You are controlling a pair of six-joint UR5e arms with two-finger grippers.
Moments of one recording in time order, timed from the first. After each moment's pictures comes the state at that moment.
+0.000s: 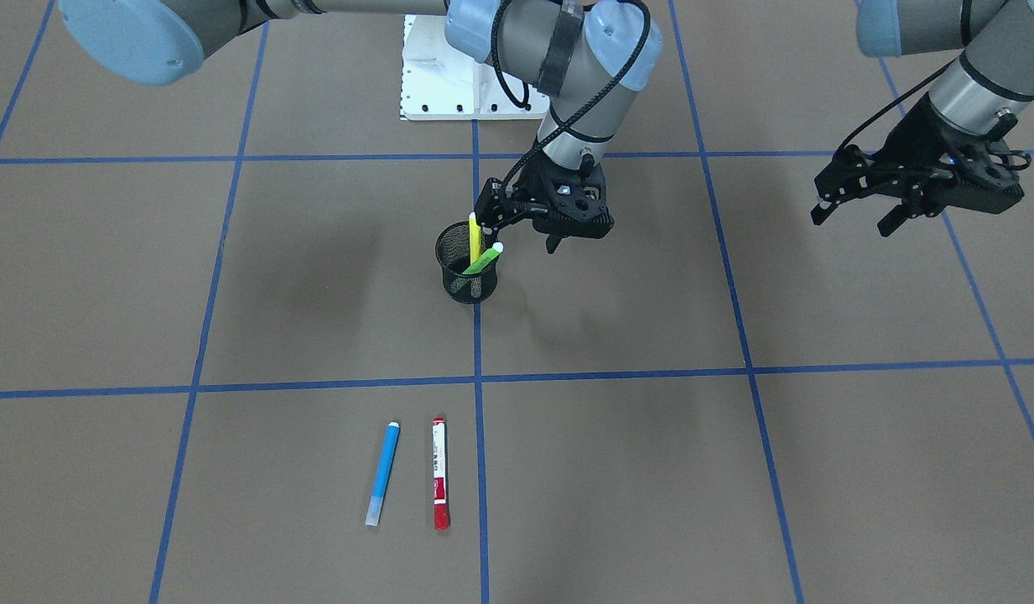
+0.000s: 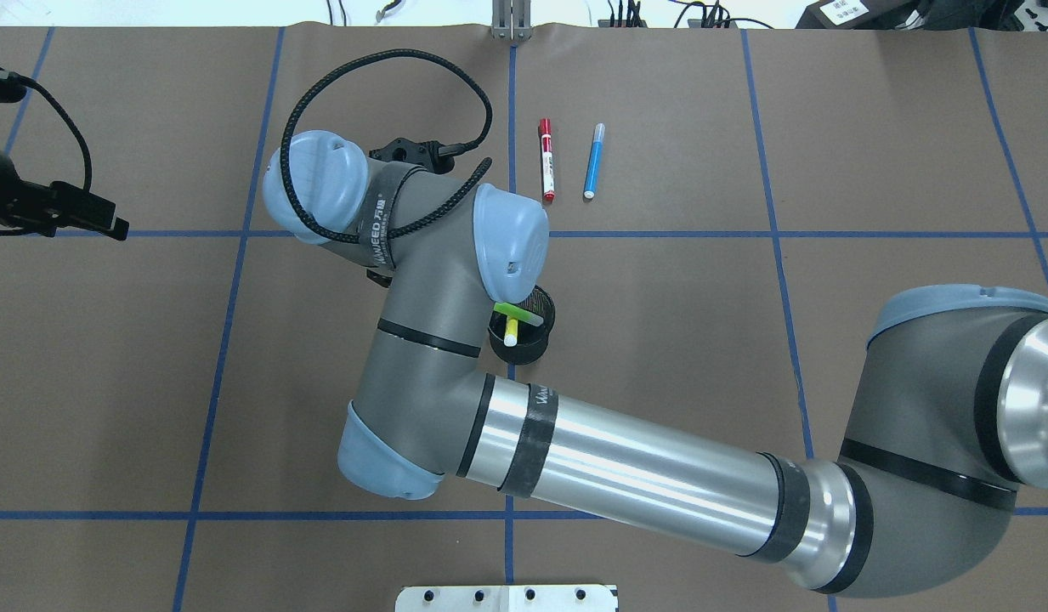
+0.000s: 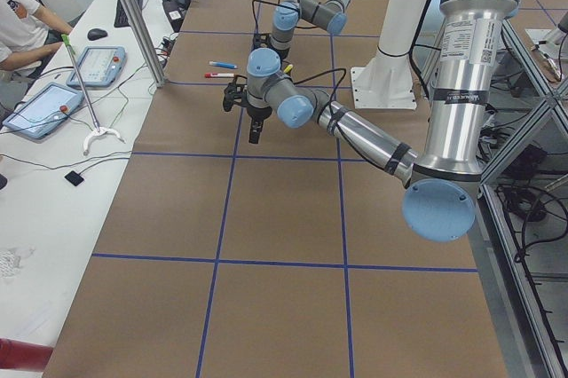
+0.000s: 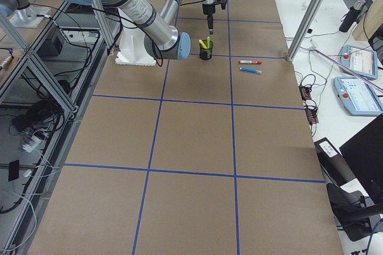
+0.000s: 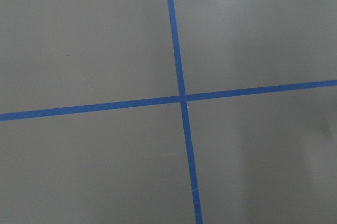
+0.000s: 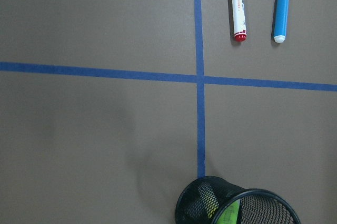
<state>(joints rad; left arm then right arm) -1.07 -1.65 -1.99 -1.82 -2.25 -0.74 0.43 -0.39 1.28 -1.97 1.62 1.13</state>
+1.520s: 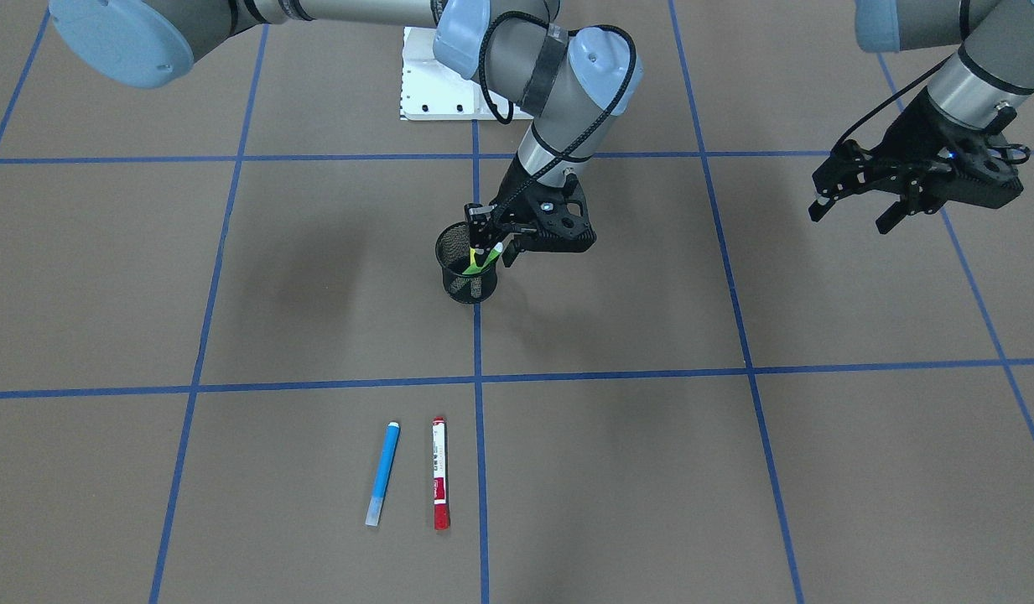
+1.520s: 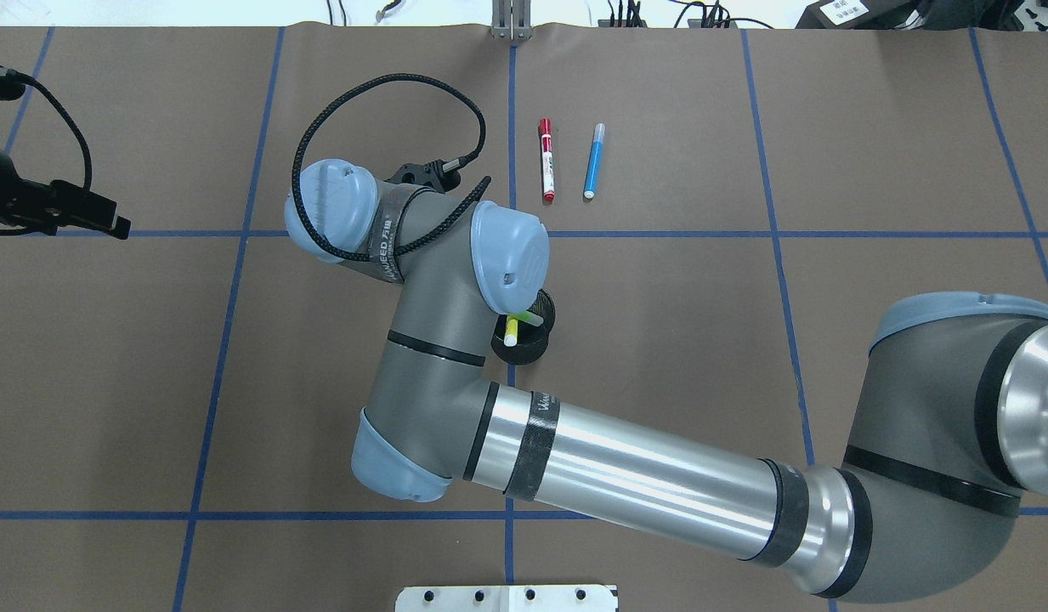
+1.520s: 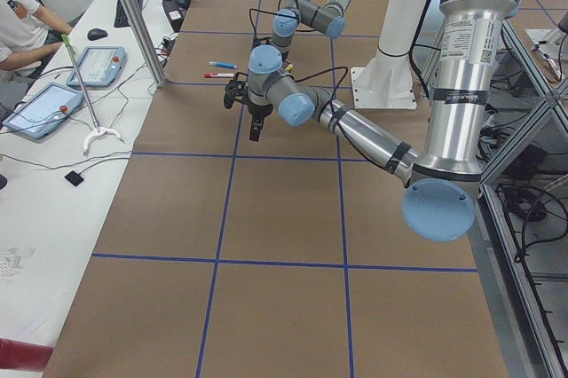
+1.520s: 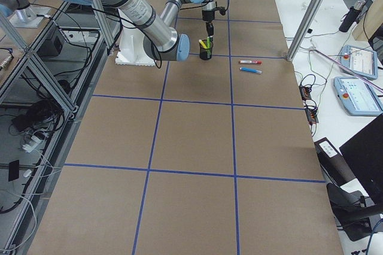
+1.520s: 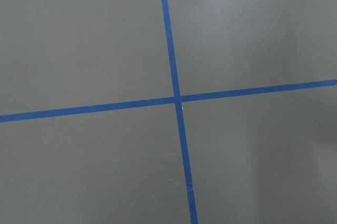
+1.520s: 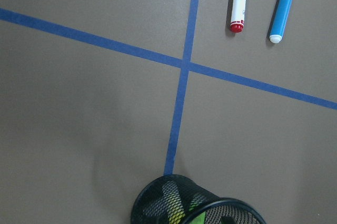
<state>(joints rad) -1.06 -1.65 -2.01 -1.82 -2.25 -0.74 0.43 -0.42 1.28 -1.98 1.59 1.02</state>
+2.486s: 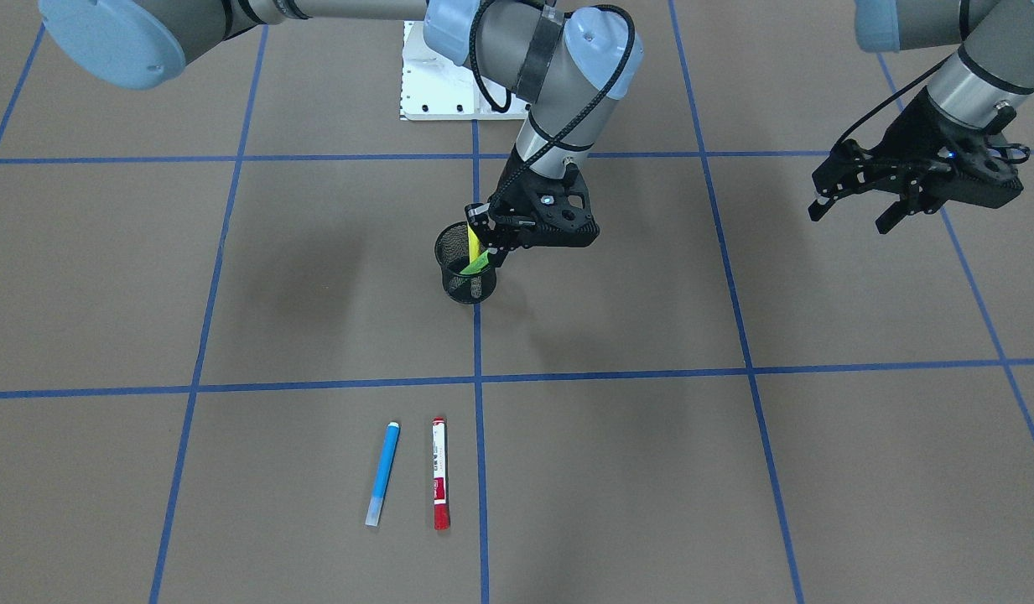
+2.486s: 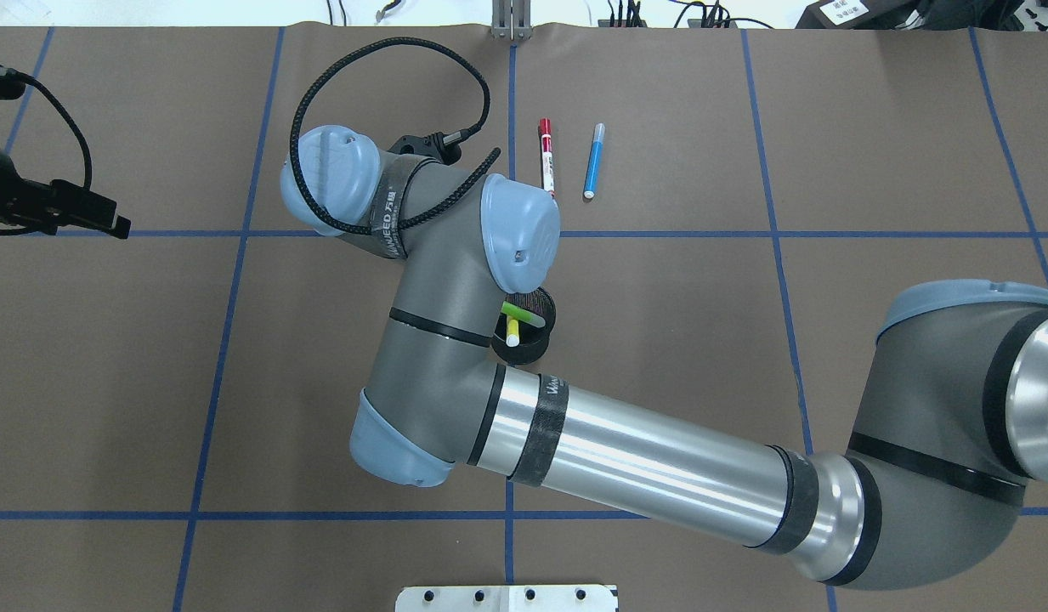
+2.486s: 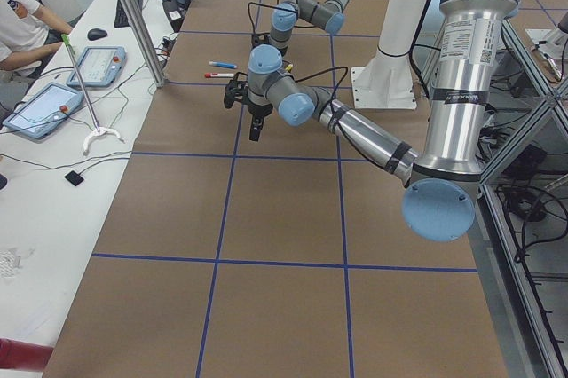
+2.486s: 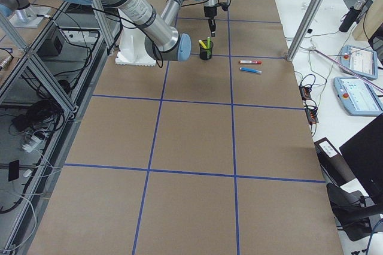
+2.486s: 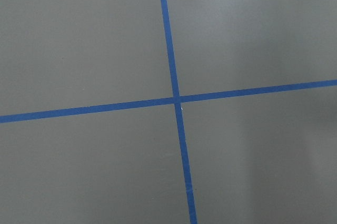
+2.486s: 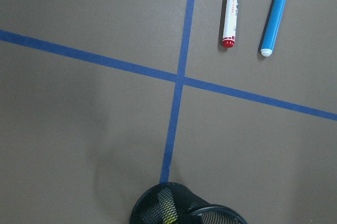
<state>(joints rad) -1.06 -1.65 -2.01 -1.82 -2.25 -0.74 0.46 -0.42 1.33 -1.99 1.60 1.01</state>
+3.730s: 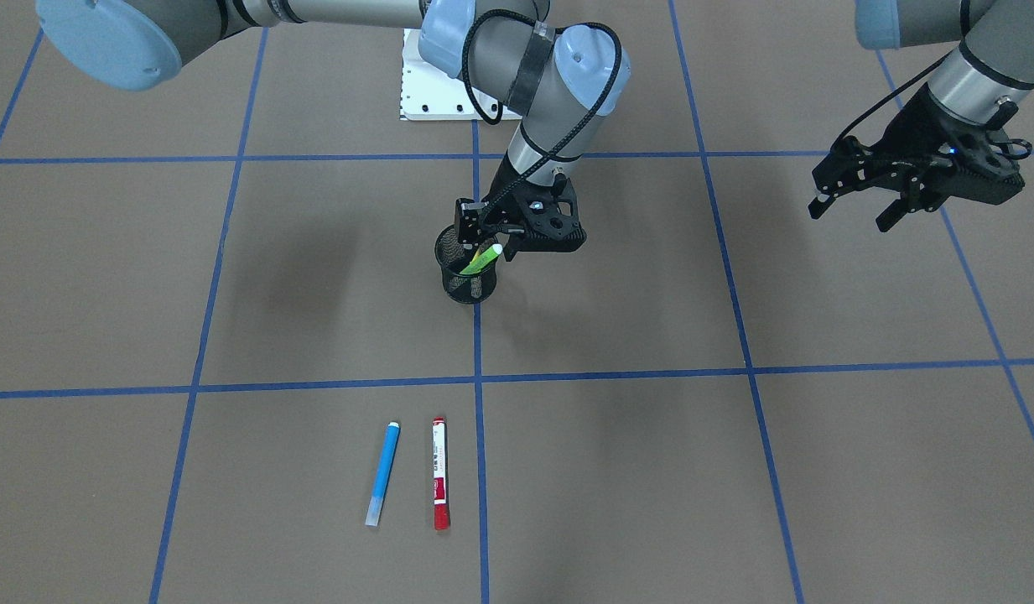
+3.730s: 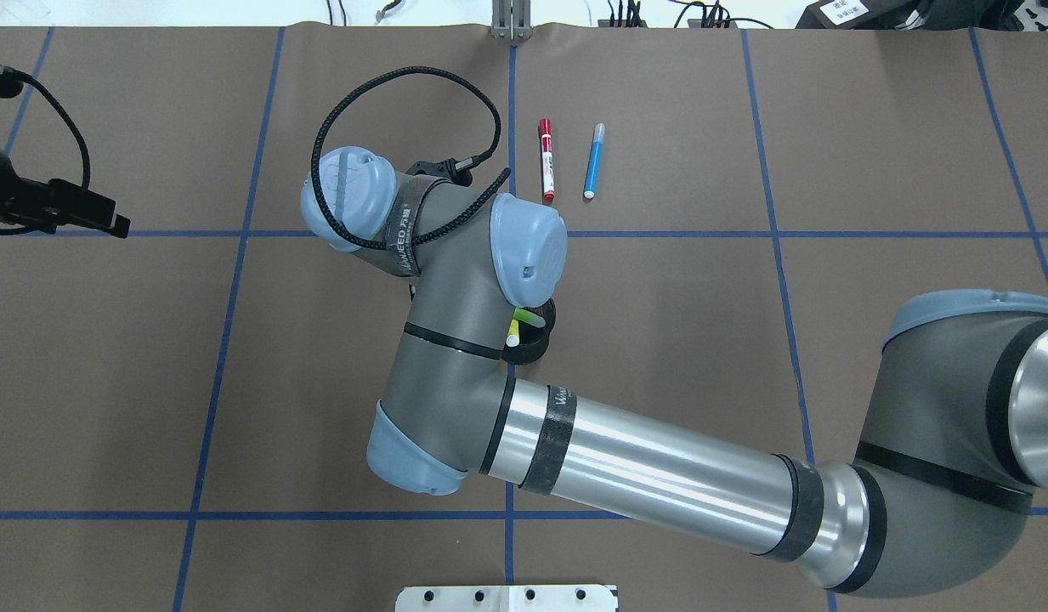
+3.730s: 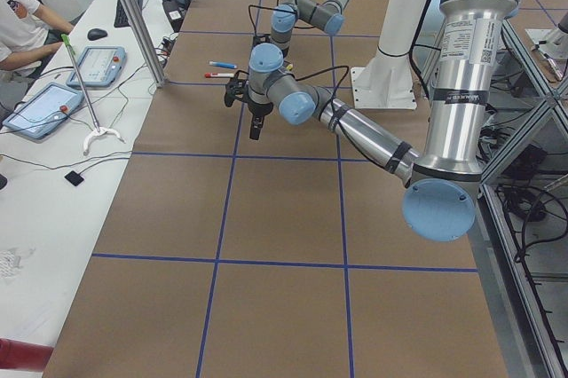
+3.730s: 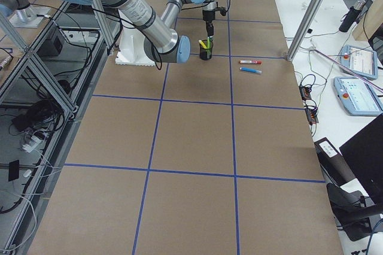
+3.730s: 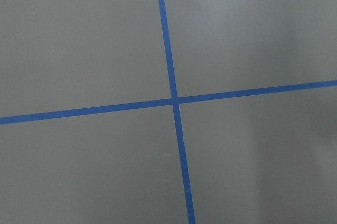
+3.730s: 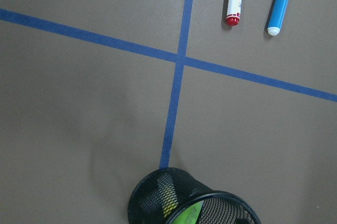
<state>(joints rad) -1.06 -1.65 -2.02 -1.82 -2.24 -0.74 0.45 -0.45 1.32 -1.99 1.65 1.01</state>
